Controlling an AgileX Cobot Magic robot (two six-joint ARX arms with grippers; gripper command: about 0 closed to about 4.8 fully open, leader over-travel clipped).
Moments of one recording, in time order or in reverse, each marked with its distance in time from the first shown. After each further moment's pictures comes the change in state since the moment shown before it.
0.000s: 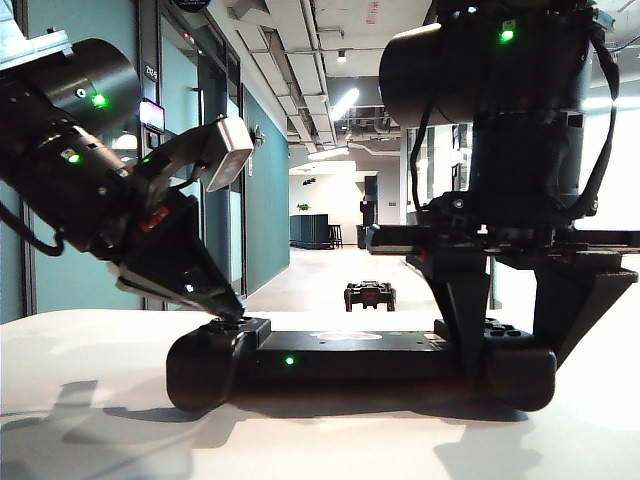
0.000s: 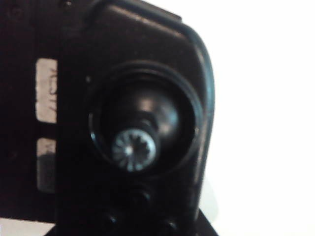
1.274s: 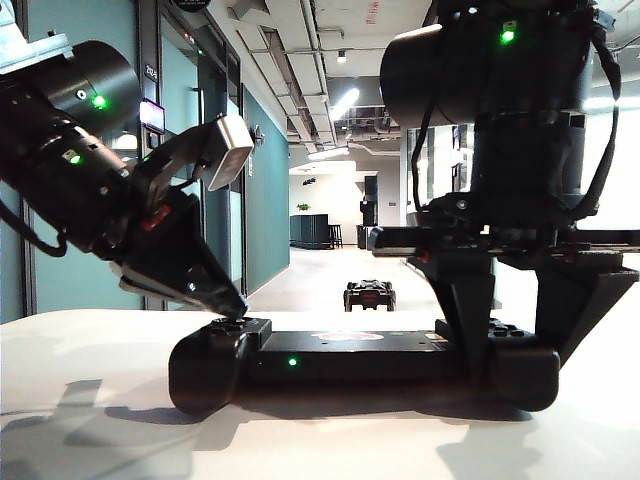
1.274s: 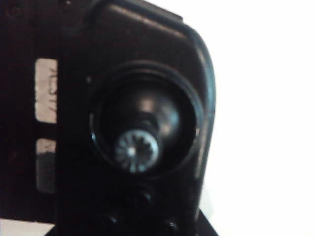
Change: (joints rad) left arm 0.004 0.008 0.002 0.002 0.024 0.009; right arm -0.001 0.000 0.000 -0.003 0.004 -0.023
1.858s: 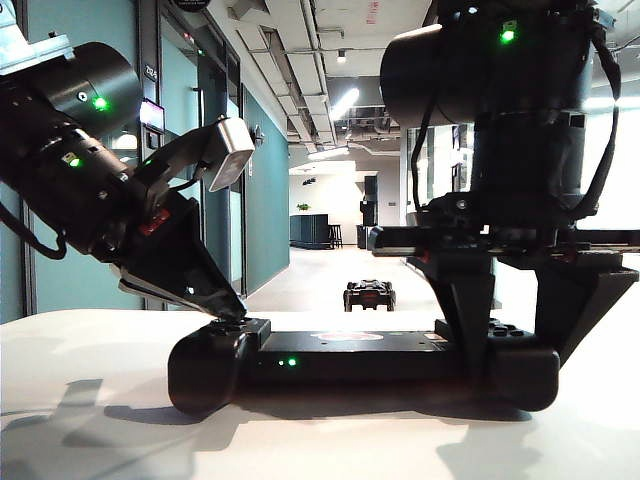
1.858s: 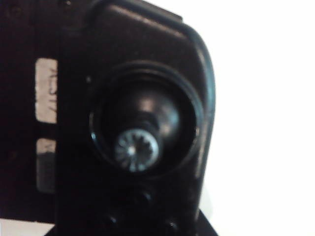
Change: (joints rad) left arm -0.001 0.002 0.000 0.008 -0.015 0.019; right arm 0.000 0.000 0.000 0.000 0.000 -0.002
